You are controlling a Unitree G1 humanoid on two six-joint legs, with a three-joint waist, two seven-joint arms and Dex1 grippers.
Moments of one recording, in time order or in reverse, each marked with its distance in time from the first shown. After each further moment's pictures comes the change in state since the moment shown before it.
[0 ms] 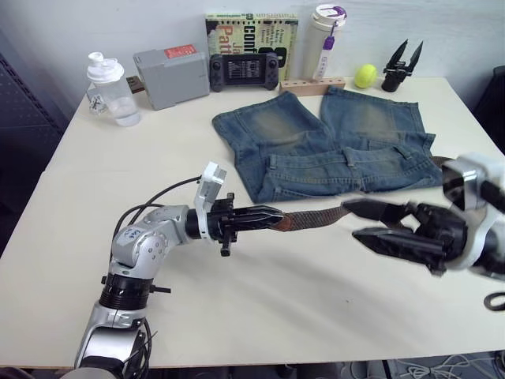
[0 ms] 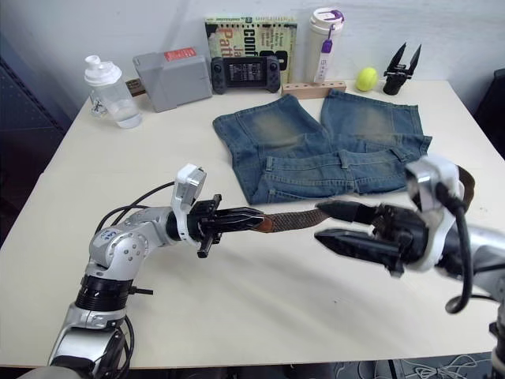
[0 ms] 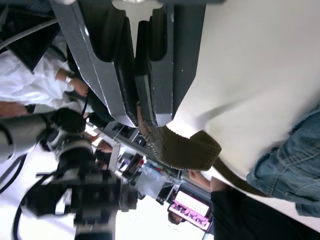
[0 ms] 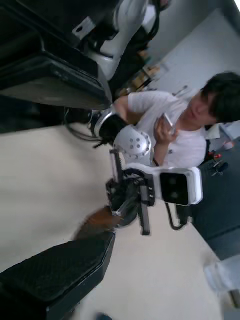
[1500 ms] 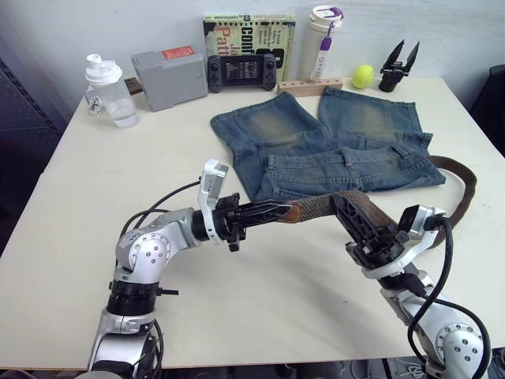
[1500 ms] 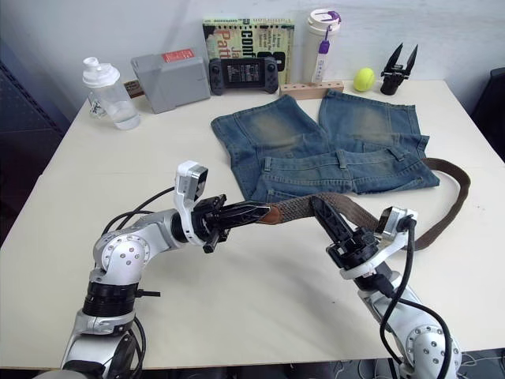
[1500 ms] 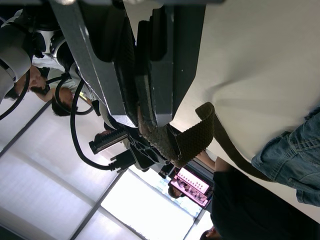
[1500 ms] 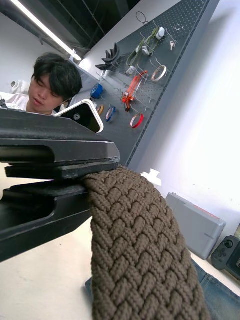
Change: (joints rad) left arm 0.012 -0.059 0.040 -0.050 -0.093 0.081 0.151; right arm 0.155 0.477 0.230 -0.018 0.140 -0.462 -0.514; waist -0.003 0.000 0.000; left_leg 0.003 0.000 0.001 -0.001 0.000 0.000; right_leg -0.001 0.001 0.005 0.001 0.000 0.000
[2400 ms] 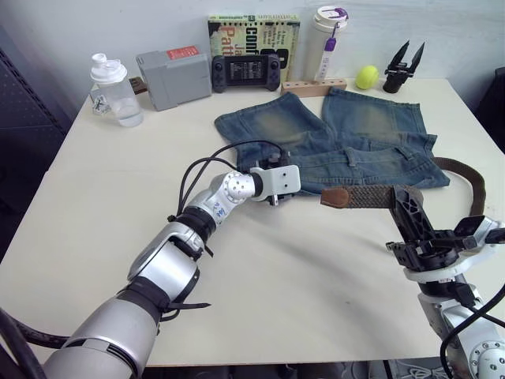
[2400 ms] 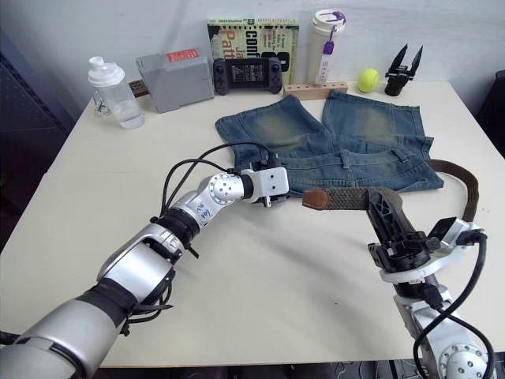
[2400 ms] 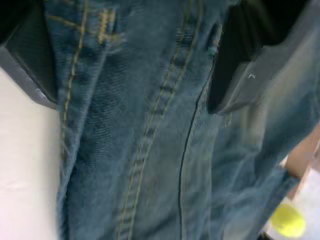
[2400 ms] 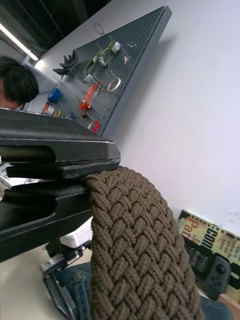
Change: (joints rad) left arm -0.644 -0.149 -0.547 1.276 1.195 -1.217 0.495; right arm 0.087 -0.015 -0.173 0.002 0.148 -0.059 0.045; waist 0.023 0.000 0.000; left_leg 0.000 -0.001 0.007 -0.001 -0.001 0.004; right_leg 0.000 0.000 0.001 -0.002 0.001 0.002
